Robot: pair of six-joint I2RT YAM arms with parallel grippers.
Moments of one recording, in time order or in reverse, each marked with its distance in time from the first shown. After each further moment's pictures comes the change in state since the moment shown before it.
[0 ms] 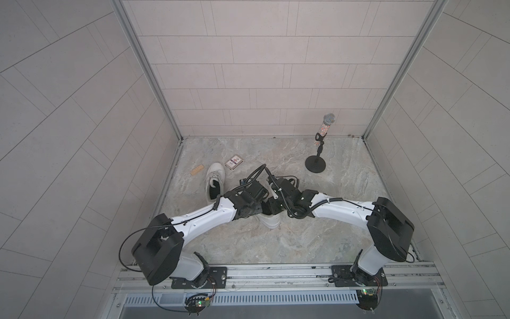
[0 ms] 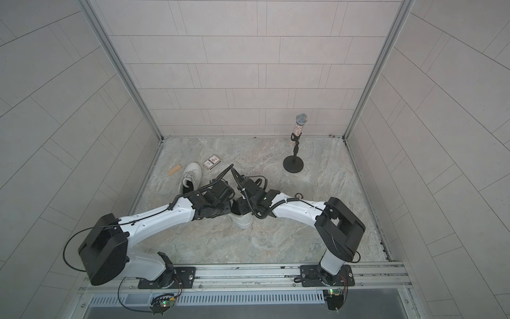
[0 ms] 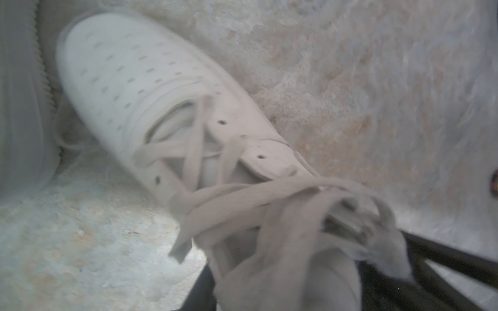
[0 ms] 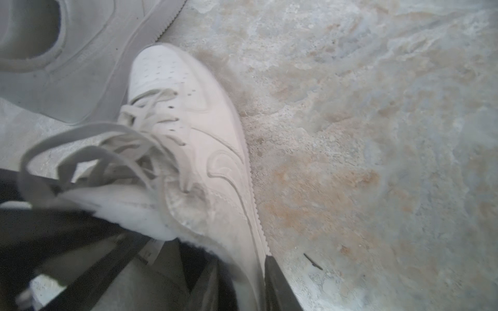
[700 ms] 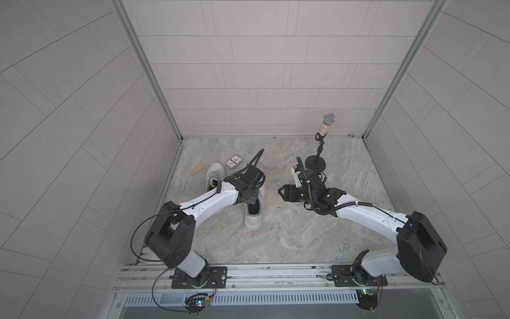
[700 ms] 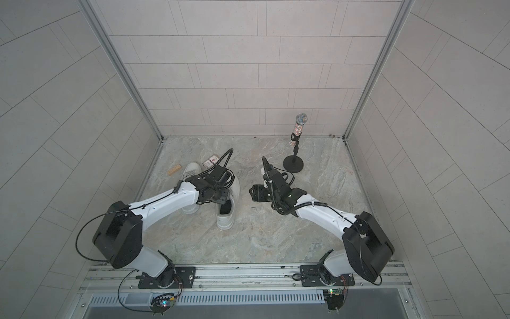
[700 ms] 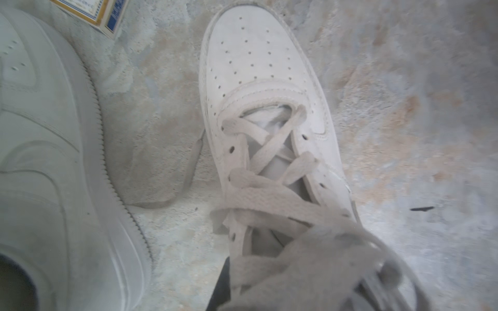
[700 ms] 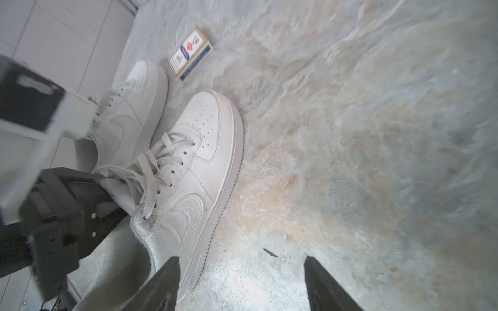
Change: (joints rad) left arm 0.150 0.161 0.196 -0.093 -0.030 0.635; right arm -0.214 -0.271 -0.173 0.095 -0.088 0.193
